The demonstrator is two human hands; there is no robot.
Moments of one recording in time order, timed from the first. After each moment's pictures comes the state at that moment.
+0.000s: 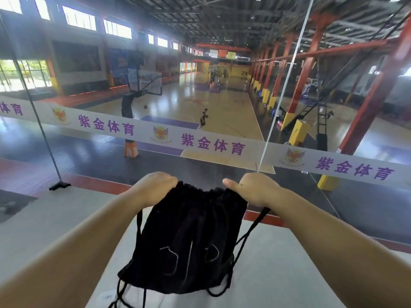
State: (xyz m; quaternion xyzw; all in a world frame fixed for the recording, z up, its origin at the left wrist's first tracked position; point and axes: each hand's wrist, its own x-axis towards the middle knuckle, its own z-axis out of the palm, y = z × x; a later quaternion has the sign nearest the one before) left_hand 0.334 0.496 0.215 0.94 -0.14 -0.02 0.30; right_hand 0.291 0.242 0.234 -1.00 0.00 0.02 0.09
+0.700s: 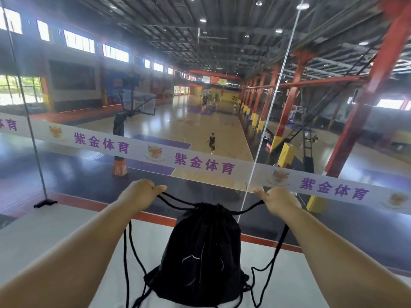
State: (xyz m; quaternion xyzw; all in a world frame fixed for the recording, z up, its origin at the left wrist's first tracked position) left_hand 0.367 0.510 0.214 0.96 -0.08 0.02 0.27; right_hand 0.276 0.170 0.237 -0.96 0.22 -0.08 0.14
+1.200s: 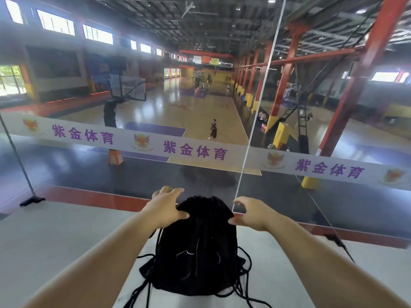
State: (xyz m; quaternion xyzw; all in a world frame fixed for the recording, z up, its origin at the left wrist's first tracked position) left_hand 0.342 0.438 0.177 0.95 -0.19 -0.09 0.23; right_hand 0.267 0.189 0.187 -0.96 0.09 0.10 0.25
